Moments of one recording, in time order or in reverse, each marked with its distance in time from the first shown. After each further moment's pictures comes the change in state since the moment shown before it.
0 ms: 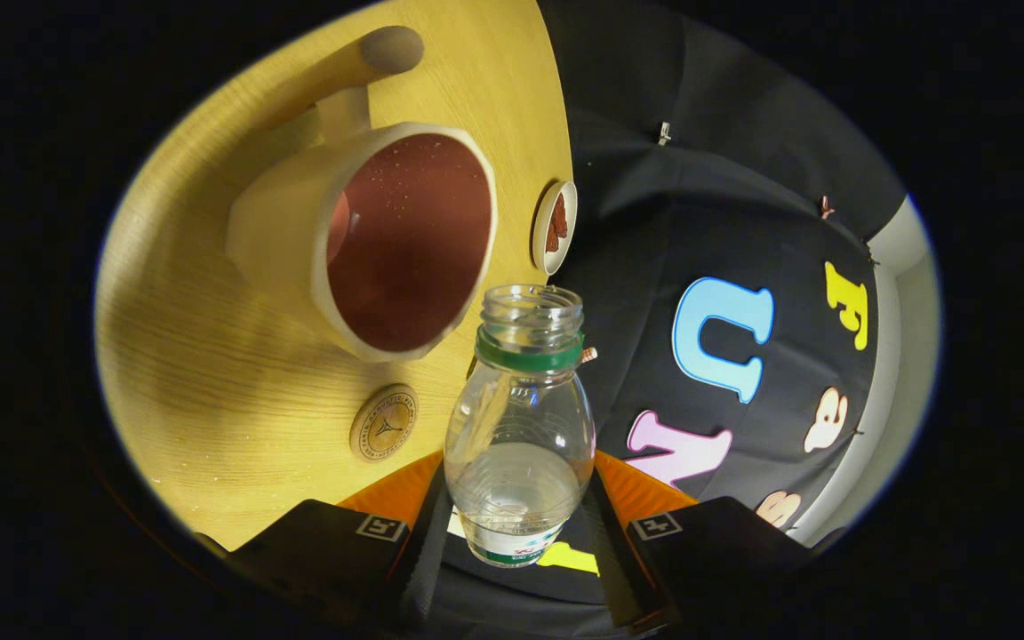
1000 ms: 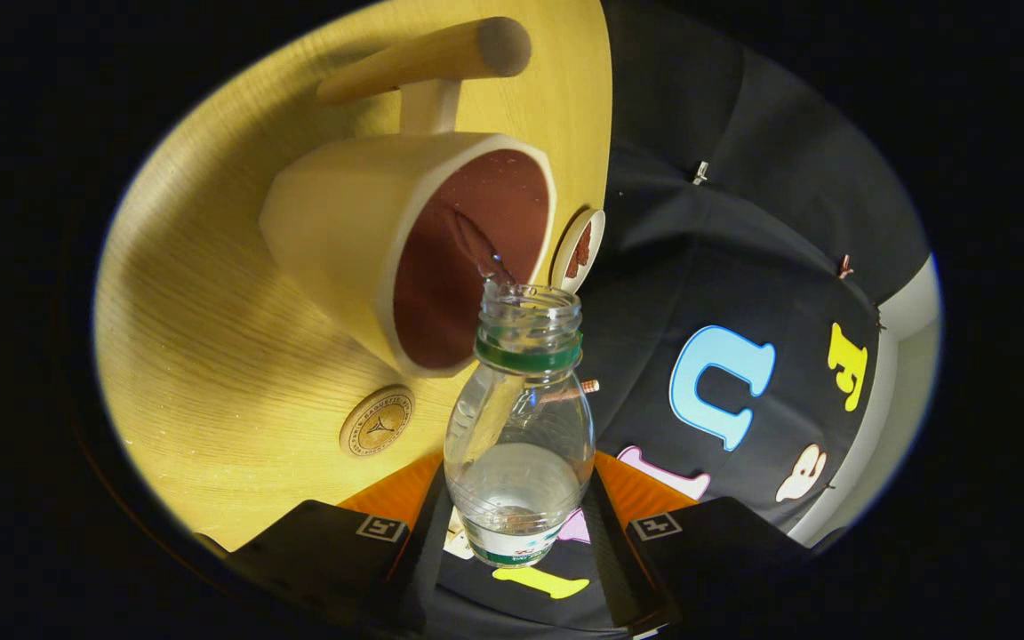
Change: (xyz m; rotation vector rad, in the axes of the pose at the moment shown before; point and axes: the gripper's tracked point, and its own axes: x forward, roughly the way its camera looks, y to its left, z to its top) arm 0.005 0.004 0.010 -0.166 -0.067 0.022
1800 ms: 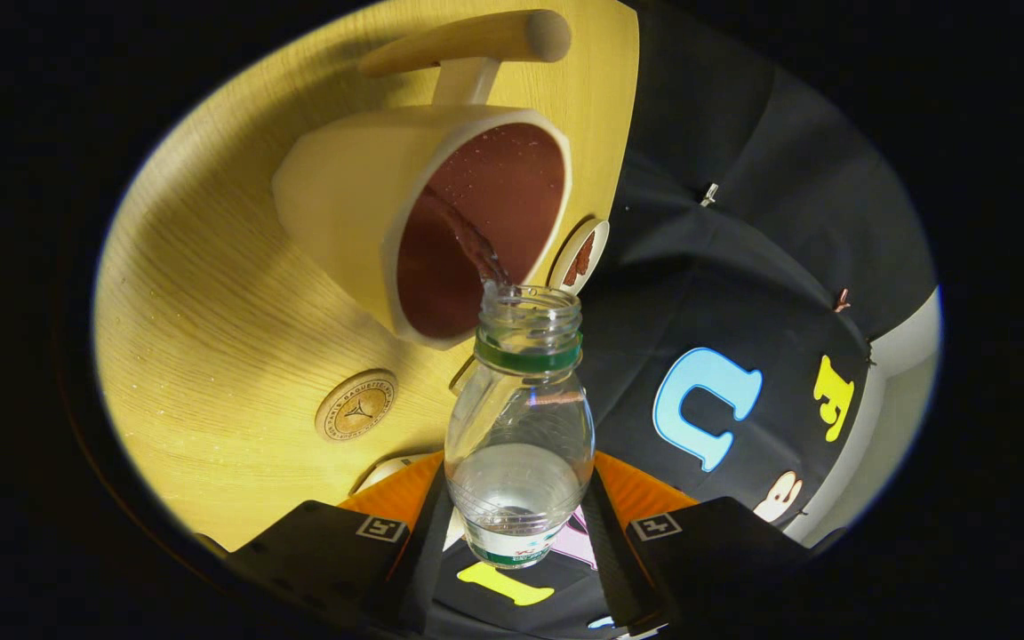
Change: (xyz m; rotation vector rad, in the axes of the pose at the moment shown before) arm -0.001 -0.012 -0.004 -0.097 -0.026 -0.030
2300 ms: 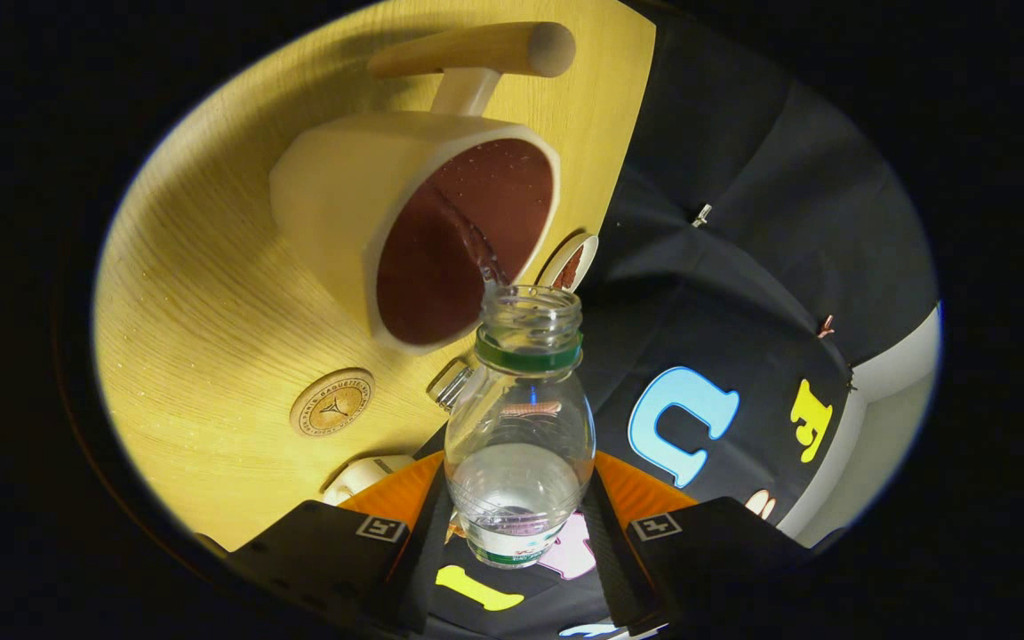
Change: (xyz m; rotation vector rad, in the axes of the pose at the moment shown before) arm 0.002 -0.016 0.004 -0.076 -0.036 -0.053
